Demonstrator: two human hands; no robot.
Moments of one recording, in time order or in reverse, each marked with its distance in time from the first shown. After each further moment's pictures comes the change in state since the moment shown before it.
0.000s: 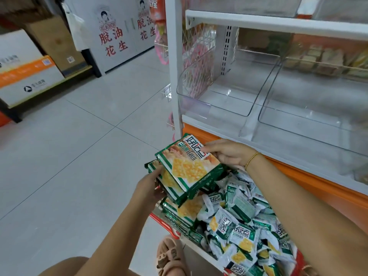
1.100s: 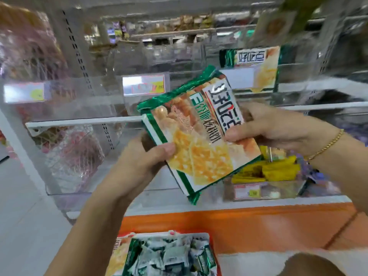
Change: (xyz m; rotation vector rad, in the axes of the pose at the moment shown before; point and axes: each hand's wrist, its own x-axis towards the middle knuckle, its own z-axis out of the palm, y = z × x) left_hand -0.197 0.096 0.258 0.214 -1.337 0.735; right_hand -0.393 -0.084 -0.068 -0.250 0.522 -0.574
